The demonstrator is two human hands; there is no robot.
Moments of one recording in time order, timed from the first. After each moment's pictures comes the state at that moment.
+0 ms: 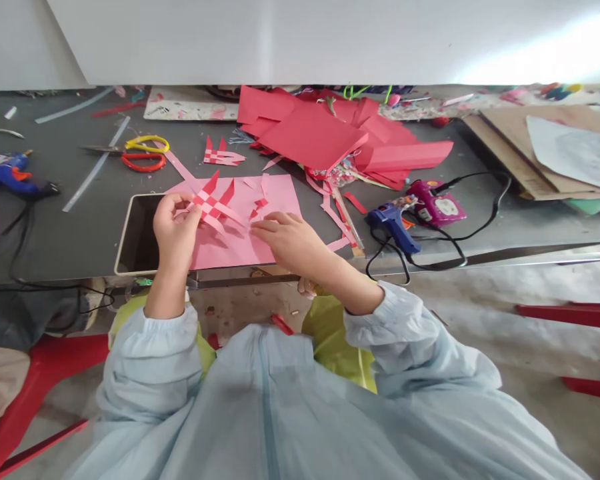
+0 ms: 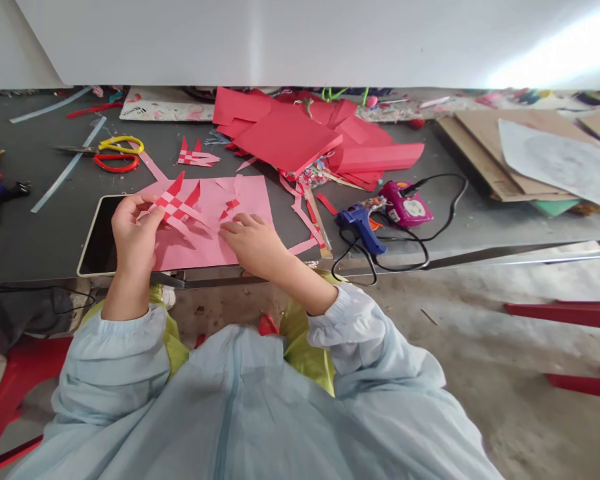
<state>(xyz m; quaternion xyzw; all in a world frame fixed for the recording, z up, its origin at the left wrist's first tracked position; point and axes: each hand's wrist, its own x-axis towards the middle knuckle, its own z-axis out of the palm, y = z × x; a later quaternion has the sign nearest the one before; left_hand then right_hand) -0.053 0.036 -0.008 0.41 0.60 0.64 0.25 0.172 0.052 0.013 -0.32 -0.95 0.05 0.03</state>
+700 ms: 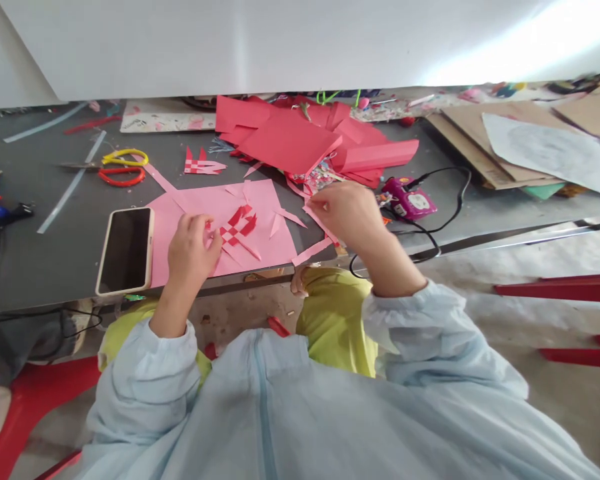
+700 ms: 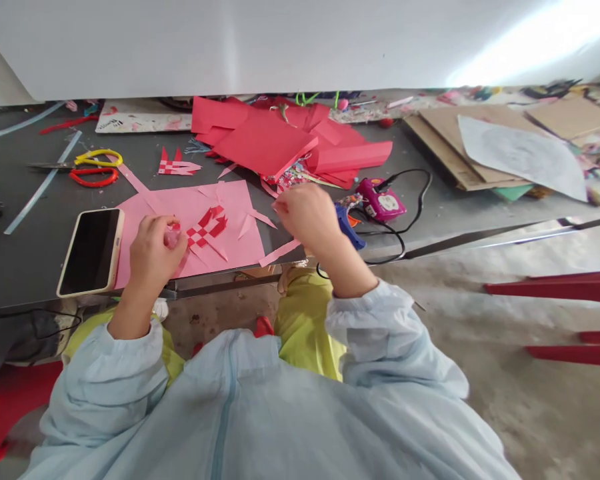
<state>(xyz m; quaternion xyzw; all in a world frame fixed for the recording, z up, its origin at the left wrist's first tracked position) -0.025 0.025 -0.009 0.65 0.68 0.34 0.03 0.247 0.094 0.043 -0.59 -0.80 -0.02 0.07</state>
